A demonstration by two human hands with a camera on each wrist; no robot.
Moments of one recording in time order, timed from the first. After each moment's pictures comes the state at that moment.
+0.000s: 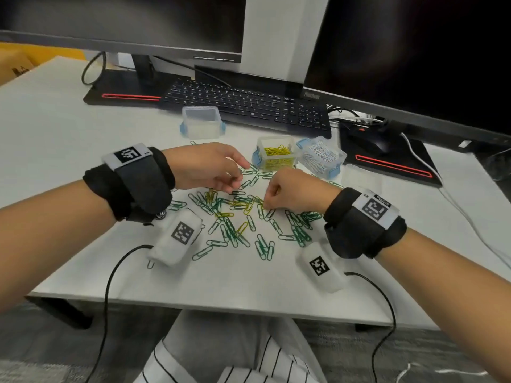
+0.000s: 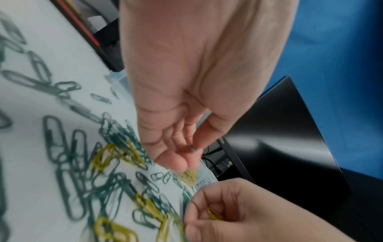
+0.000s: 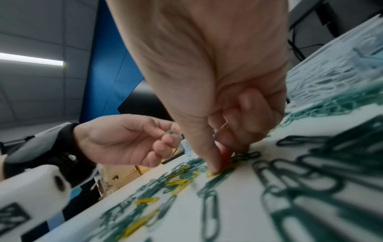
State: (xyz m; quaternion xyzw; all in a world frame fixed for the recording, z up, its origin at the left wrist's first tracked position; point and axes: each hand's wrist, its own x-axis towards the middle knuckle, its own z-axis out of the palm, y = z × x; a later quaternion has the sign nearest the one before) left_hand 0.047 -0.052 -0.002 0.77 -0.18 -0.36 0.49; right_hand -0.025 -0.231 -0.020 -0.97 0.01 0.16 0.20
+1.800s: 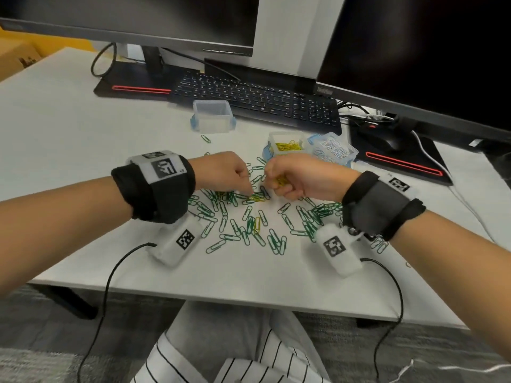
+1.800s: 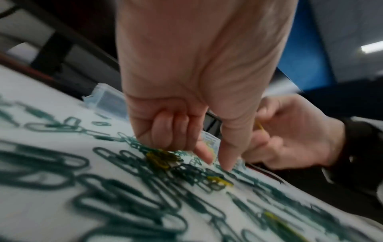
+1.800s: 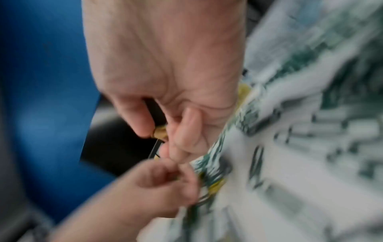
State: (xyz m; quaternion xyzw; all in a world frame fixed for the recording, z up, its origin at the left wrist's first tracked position) left_hand 0.045 -0.051 -0.018 0.89 -0.28 -0.27 0.24; right_hand -0.015 -0.229 -0.009 -0.76 0.02 0.27 0.59
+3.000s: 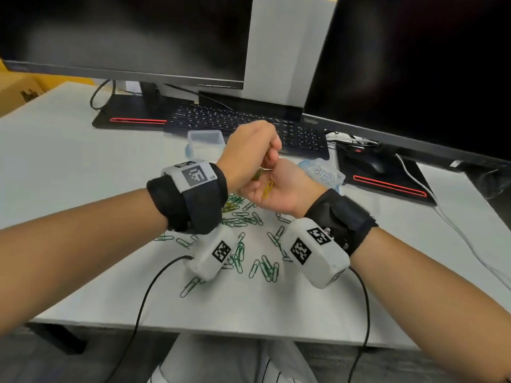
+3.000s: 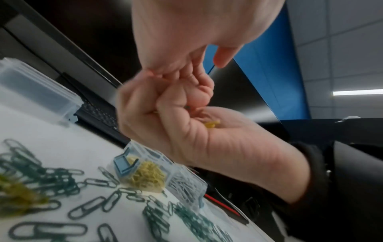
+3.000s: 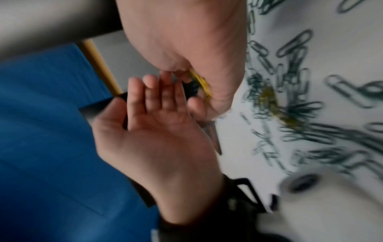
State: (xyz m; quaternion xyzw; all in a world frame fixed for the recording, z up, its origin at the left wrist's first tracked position) left_hand 0.036 -0.102 0.039 0.72 -0.20 -0.10 0.66; right_hand 0.013 -0.195 0.009 -0.28 0.20 0.22 0.91
